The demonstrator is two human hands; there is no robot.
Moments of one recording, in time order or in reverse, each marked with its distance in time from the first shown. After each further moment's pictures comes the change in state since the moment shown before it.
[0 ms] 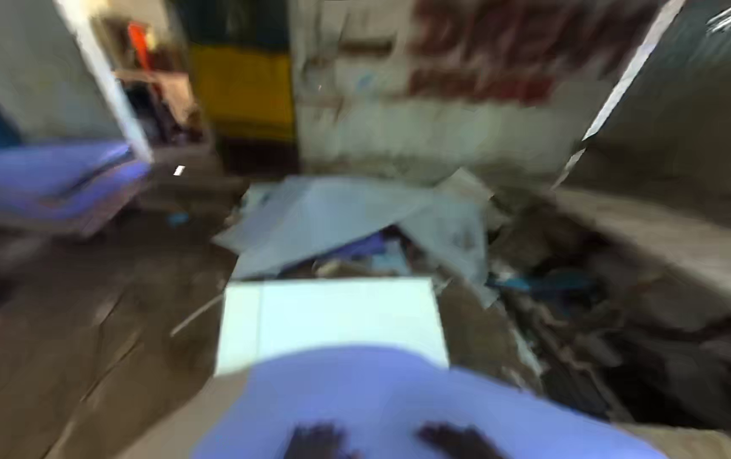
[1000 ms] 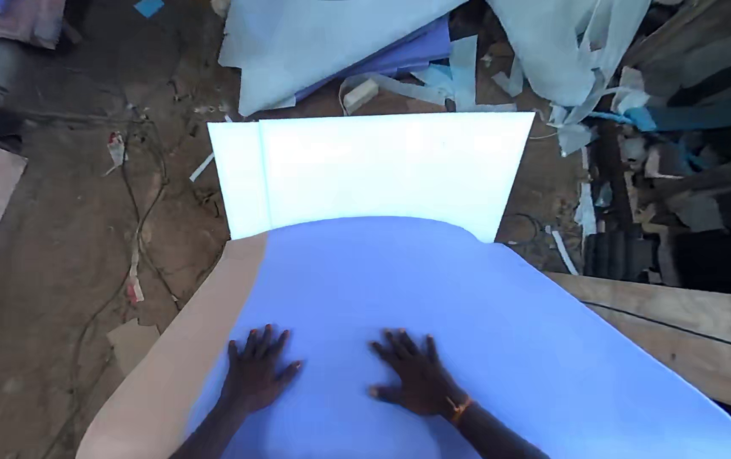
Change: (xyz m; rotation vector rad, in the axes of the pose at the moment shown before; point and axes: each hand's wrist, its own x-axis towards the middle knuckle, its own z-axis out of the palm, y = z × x) left_hand -0.079 -0.131 0.134 0.111 -0.125 -0.366; right_hand 0.046 -0.073 0.163 0.105 -0.299 -0.023
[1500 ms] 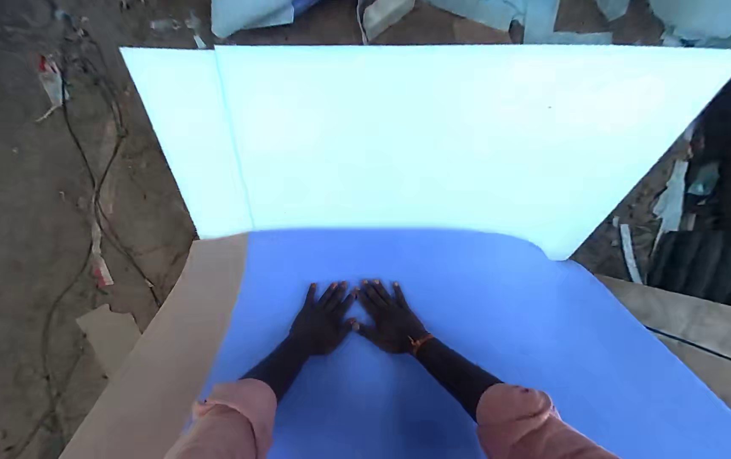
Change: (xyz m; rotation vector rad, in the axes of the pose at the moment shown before) left_hand 0.311 0.056 0.068 -0.072 -0.031 0.422; right_hand 0.310 0.093 0.017 -0.035 0.077 -0.121
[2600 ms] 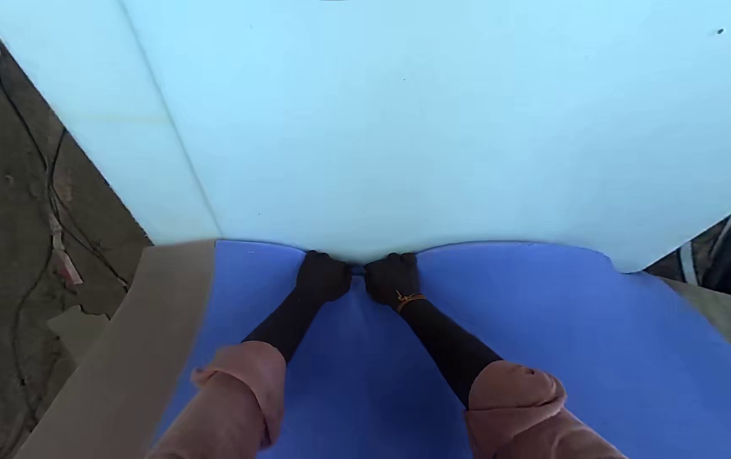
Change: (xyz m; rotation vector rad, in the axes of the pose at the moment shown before) left_hand 0.163 -0.055 -0.024 0.111 -0.134 -0.206; right_hand 0.148 0.051 -0.026 -0.154 -0.037 0.298
